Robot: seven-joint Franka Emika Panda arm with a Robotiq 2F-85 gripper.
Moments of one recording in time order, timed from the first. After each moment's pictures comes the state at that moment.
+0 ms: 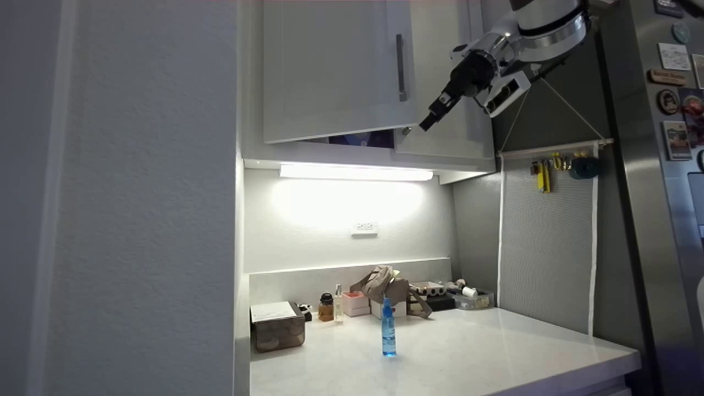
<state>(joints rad) 0.34 -0.76 -0.24 -2.03 0.47 1.81 -0.92</state>
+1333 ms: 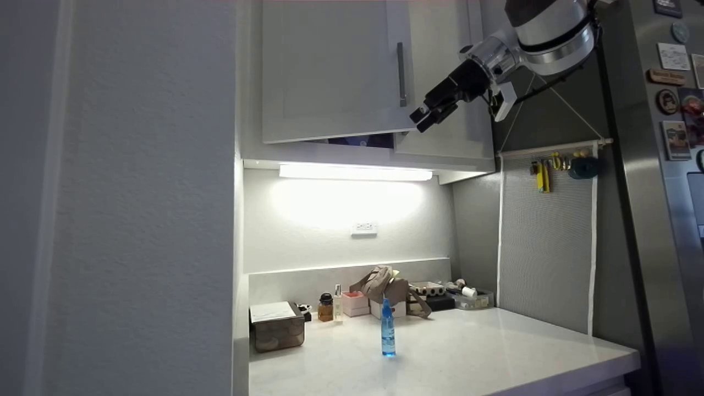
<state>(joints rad) 0.24 -0.86 -0.11 -2.25 0.46 2.25 -0.78</state>
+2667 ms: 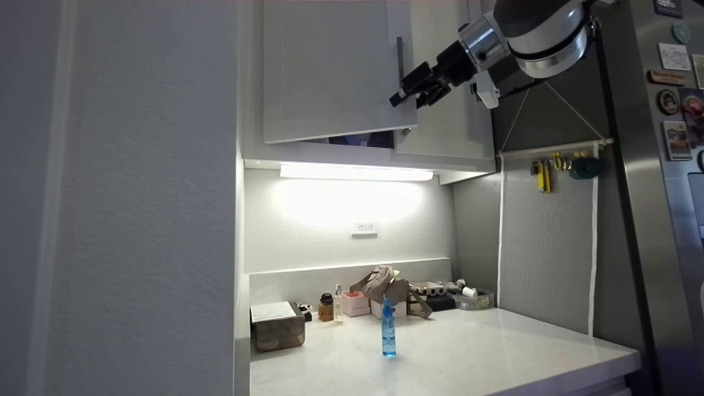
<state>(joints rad) 0.29 -0.89 -0.01 -2.32 0.25 2.62 -0.44</state>
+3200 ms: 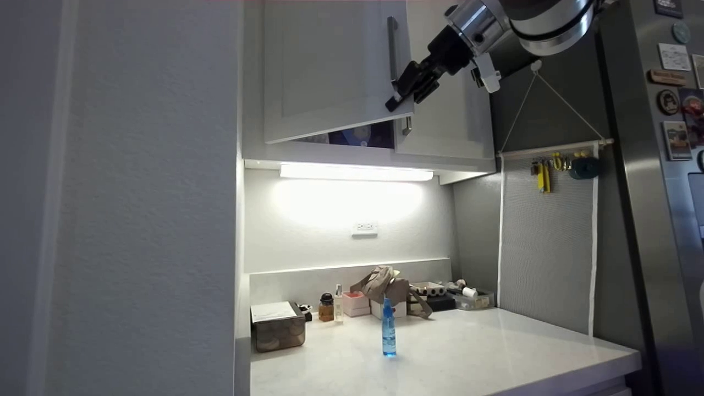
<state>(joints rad) 0.30 -0.91 0.08 -2.28 0.11 2.44 -0.33</state>
